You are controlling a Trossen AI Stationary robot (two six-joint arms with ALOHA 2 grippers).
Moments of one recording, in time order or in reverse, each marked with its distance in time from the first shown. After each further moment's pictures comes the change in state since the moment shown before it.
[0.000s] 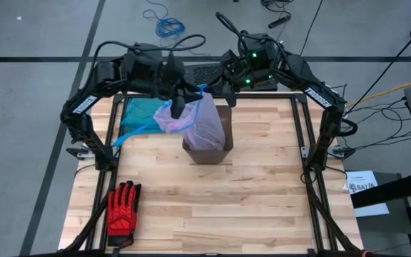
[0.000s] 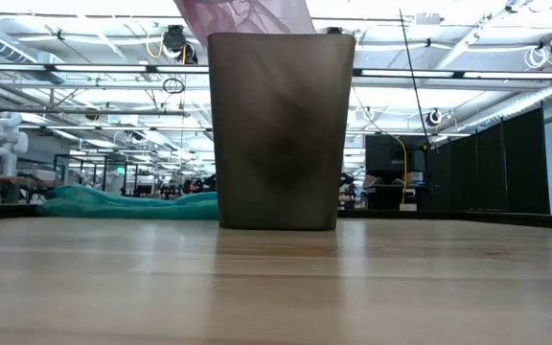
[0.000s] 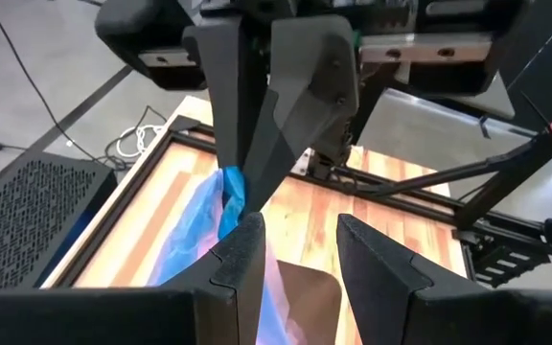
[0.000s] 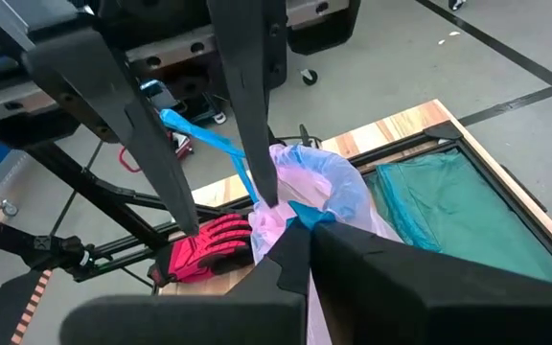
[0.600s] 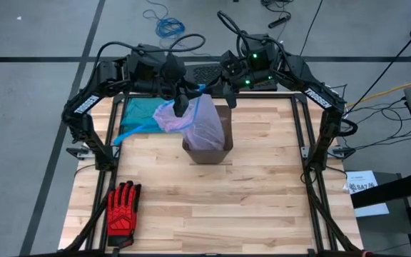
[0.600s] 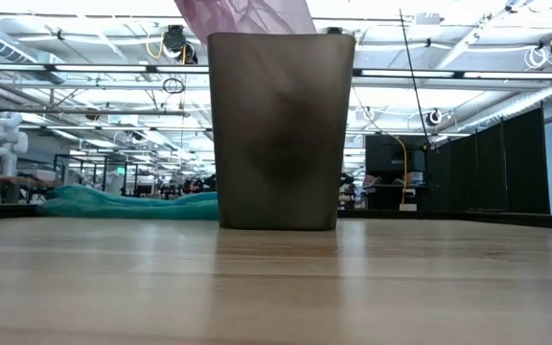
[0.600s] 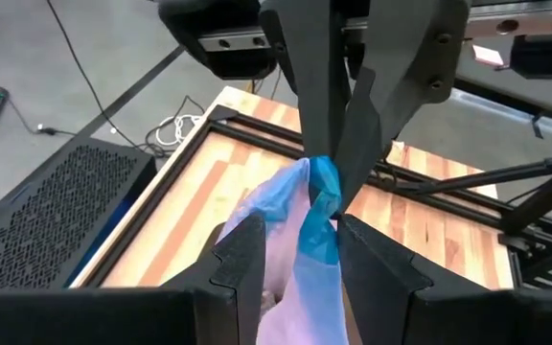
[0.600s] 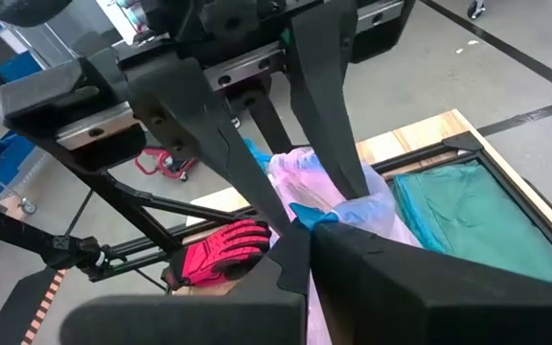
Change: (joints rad) left arm 0.007 0.009 0.000 -0.027 -0.101 0.000; right arm 0.014 0.000 0.000 0.036 -0.027 0.008
